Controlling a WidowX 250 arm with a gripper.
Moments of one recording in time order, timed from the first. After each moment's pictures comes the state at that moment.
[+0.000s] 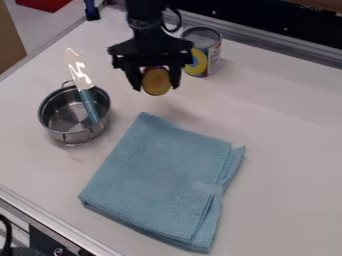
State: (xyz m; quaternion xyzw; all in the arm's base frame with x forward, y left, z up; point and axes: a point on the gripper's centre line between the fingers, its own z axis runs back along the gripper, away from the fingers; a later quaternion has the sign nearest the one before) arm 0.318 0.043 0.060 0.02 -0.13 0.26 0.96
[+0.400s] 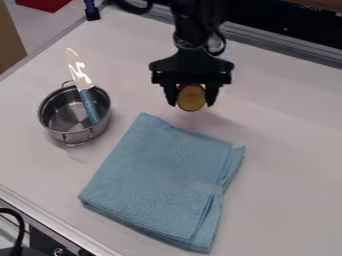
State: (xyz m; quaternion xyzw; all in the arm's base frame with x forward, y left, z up) arm 0.331 0.003 0.045 0.02 -0.12 0.24 0.96
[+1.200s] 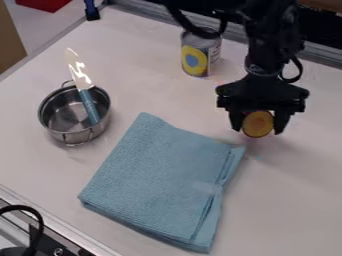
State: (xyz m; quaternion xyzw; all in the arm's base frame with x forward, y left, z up) arm 0.333 -0.079 0.036 -0.03 -0.12 0.18 0.97
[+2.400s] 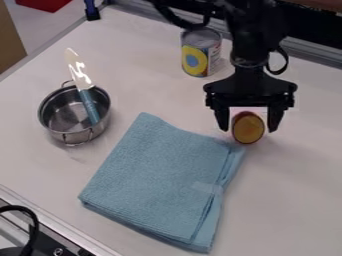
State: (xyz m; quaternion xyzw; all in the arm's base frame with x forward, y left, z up) arm 0.322 -0.067 0.045 -0.06 -0.08 0.20 0.98
